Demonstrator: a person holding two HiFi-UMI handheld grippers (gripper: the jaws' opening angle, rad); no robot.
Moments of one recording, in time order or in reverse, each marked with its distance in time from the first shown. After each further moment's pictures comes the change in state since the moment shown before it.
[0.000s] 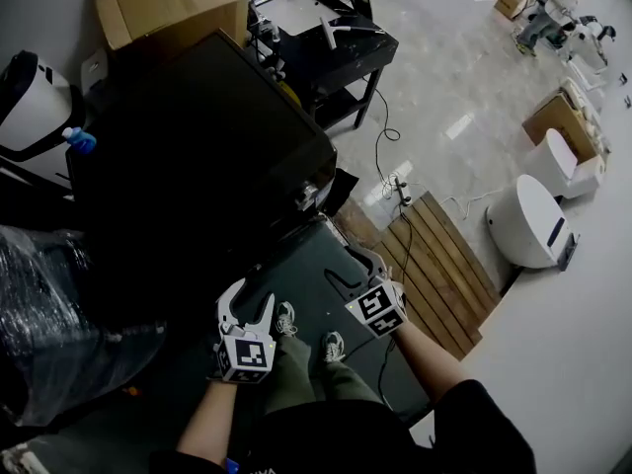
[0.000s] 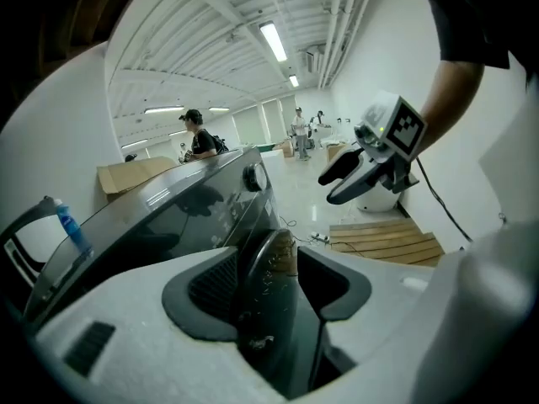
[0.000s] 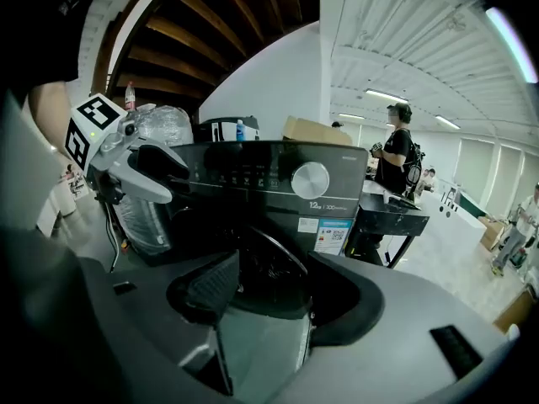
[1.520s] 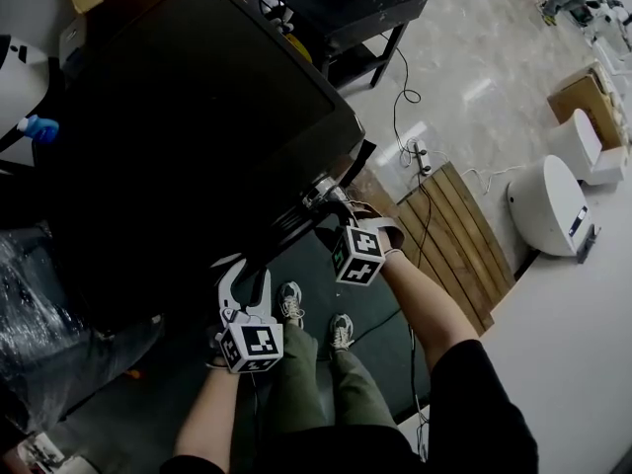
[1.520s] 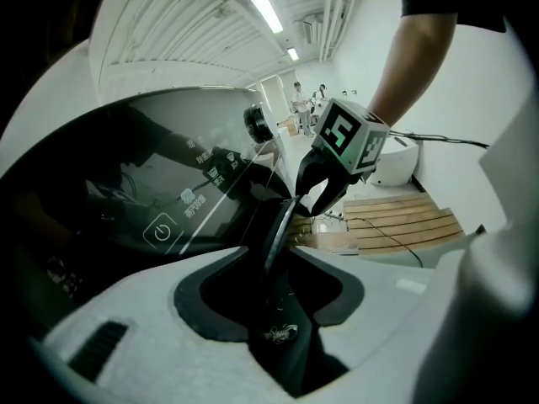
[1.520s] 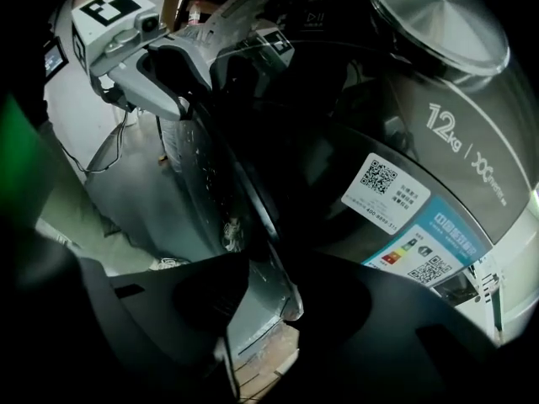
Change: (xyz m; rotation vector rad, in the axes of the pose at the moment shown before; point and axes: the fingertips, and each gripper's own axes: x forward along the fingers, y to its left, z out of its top) left arm 0.093 0.028 -0.058 0.048 0.151 0.079; right arm 0.177 -0.019 -0.055 -0.518 0.243 0.276
